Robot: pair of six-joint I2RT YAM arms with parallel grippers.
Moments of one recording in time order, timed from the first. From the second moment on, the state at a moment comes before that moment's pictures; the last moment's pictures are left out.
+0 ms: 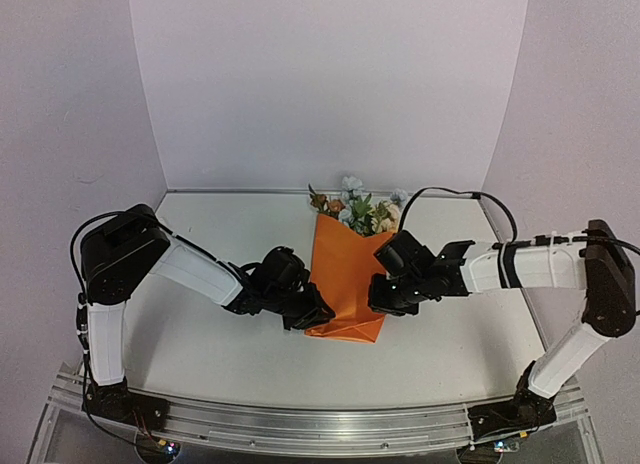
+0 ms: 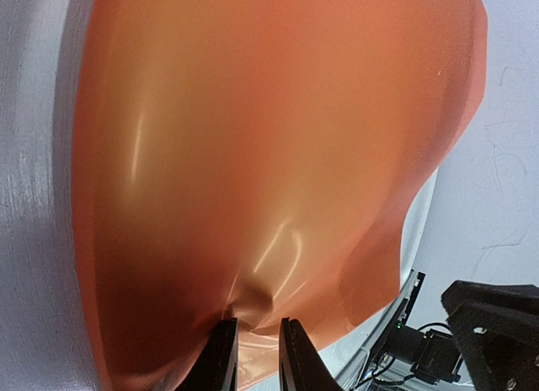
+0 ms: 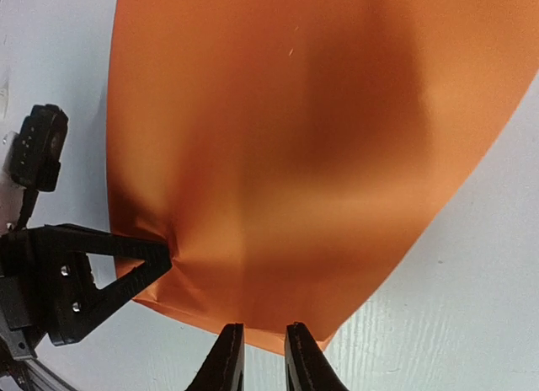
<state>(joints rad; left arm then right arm) -0.94 2.02 1.04 0.26 0.32 -1.23 0.89 1.61 0.99 -0.40 0.13 0.90</state>
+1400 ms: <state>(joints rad) -0.73 2.16 1.19 0.31 0.43 -1.22 0.92 1.80 0.92 -0.18 0.09 0.94</state>
